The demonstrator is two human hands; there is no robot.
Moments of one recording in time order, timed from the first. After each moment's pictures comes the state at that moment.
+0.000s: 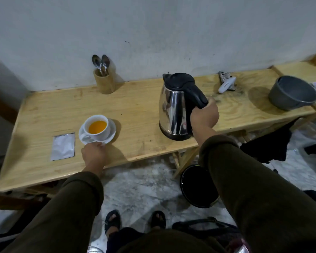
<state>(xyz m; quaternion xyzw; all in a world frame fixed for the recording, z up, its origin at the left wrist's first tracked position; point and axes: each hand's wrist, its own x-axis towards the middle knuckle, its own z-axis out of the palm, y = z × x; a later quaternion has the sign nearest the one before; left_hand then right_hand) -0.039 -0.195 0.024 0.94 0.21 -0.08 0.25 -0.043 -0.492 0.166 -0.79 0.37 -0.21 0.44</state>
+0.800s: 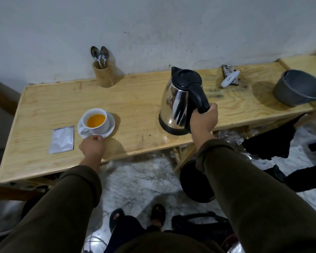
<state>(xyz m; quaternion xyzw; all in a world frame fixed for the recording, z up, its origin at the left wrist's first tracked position) -0.033 -0.202 0.026 0.93 0.27 -0.07 0.23 -0.052 -0.496 0.136 -0.74 0.40 -0.23 0.49</state>
